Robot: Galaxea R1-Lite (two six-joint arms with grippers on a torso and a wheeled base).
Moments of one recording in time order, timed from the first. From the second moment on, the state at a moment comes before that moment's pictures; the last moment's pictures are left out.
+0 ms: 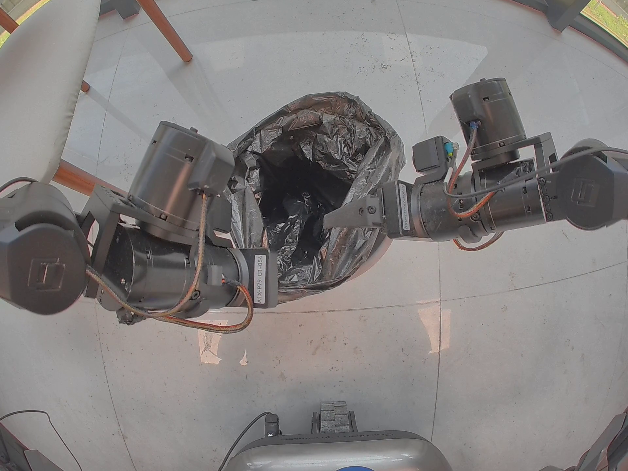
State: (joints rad) left arm -0.72 1.66 -1.21 0.25 0.17 -0.46; right arm 0.66 1.84 -1.50 0.23 0.20 0.38
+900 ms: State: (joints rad) left arm -0.71 1.65 -1.20 0.26 0.21 -0.46; right arm 0.65 1.83 -1.53 0.38 0.19 0.37
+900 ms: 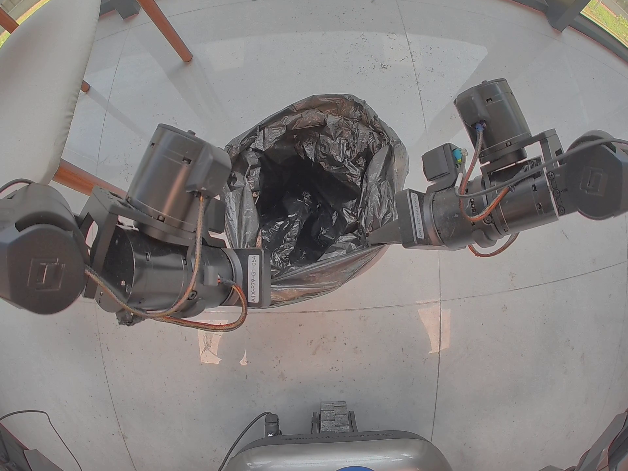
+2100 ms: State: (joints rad) left arm -0.72 1.74 -1.20 0.22 0.23 -0.46; right arm 0.55 1.79 -1.34 0.38 0.19 0.19
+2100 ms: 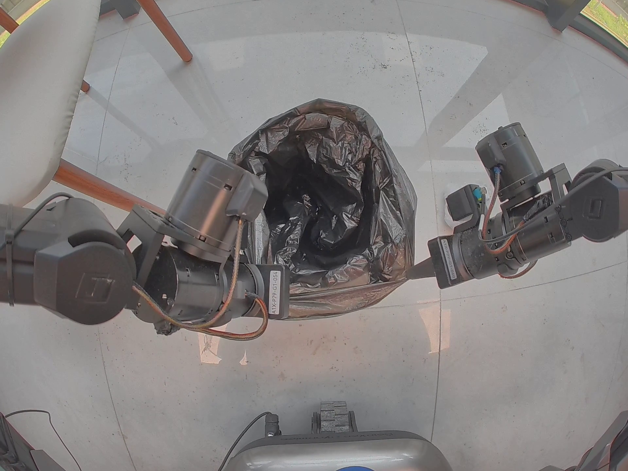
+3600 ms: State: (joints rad) left arm -0.62 1.64 -1.24 0.14 0.27 -0.47; right arm 0.44 1.61 -1.31 0.36 0.18 0.19
